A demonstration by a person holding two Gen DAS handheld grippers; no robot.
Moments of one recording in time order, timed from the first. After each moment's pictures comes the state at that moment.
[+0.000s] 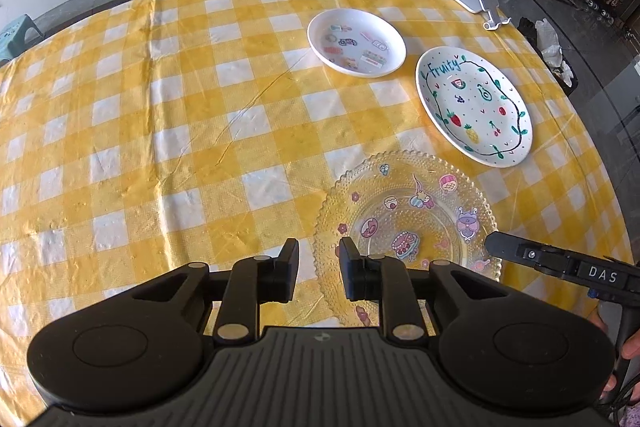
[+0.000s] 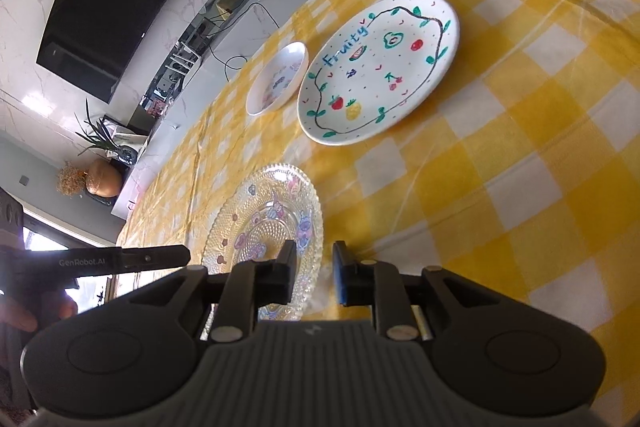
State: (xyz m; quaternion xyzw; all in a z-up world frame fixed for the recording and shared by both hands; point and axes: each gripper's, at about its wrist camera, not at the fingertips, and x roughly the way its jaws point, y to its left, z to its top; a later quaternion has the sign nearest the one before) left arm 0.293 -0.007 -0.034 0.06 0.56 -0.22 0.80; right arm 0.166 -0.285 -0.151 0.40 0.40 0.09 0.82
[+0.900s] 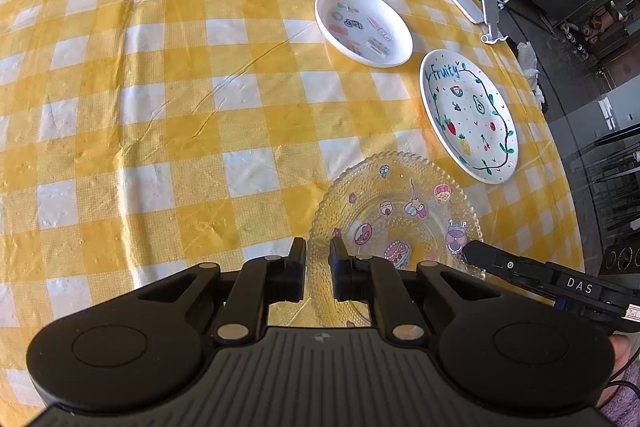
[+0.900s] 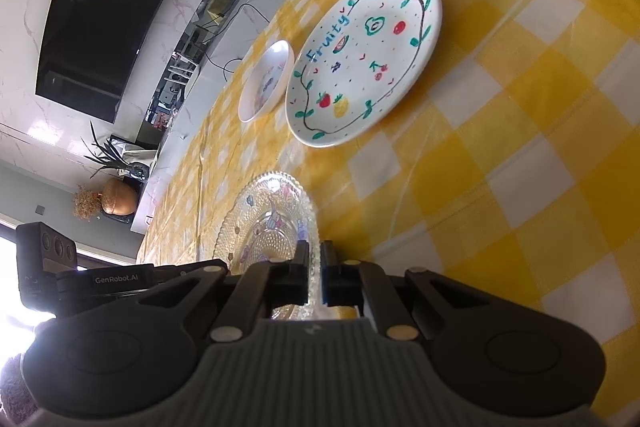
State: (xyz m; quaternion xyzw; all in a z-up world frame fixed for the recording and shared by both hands) left arm 0.317 0.014 -0.059 -0.04 0.60 -0.25 0.76; right arm 0.174 -0.292 -0.160 0.44 0.40 0.09 0.80
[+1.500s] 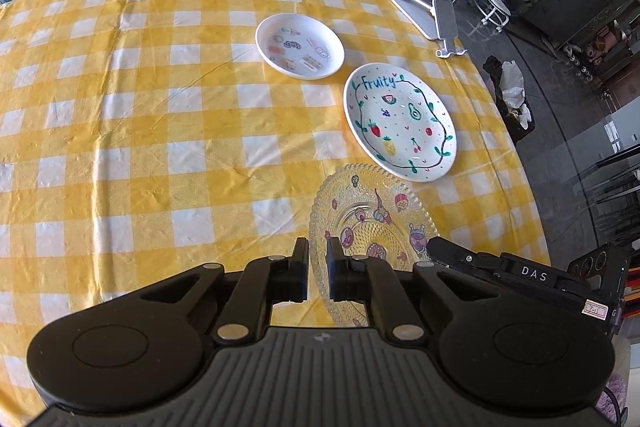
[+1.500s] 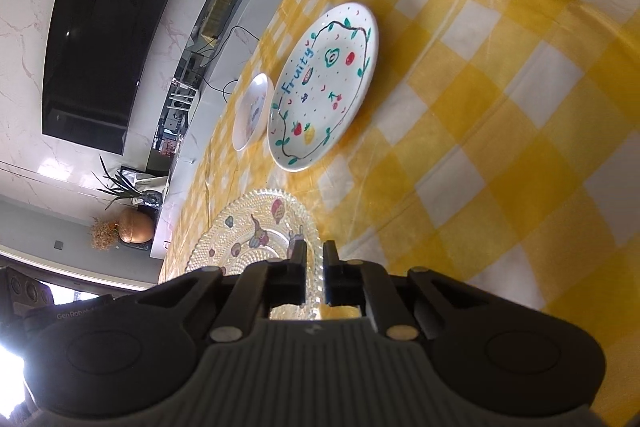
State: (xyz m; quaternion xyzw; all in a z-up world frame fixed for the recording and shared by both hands) left arm 0.255 -0.034 -0.007 -0.05 0.57 -0.23 0.79; right arm 0.141 -0.342 -0.160 0.50 0.38 0.08 0.77
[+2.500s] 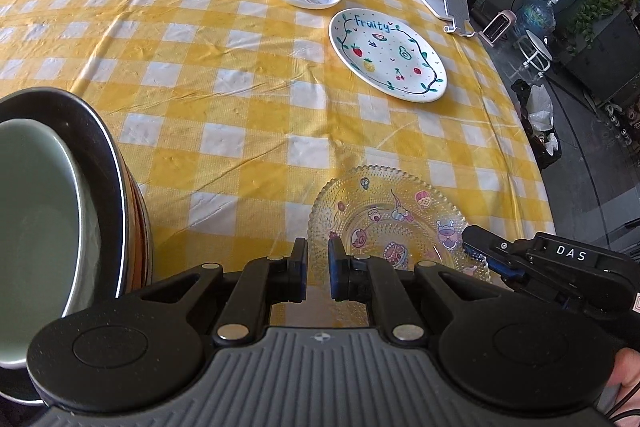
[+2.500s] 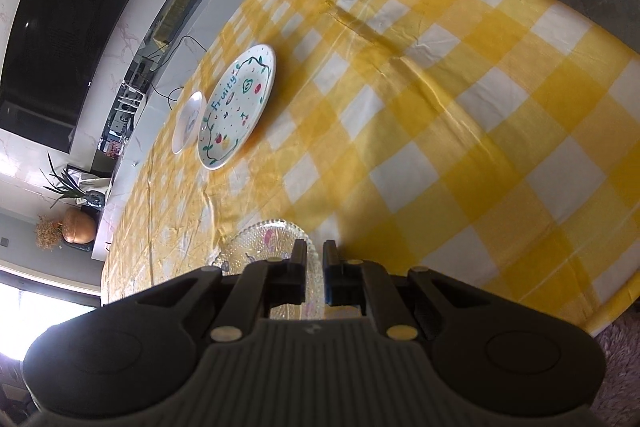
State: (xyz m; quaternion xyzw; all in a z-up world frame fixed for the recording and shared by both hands) left arm 0.134 -0.084 -0.045 -0.10 0.54 -0.13 0.83; right arm 0.069 -0.381 -0.138 0.43 0.42 0.00 0.80
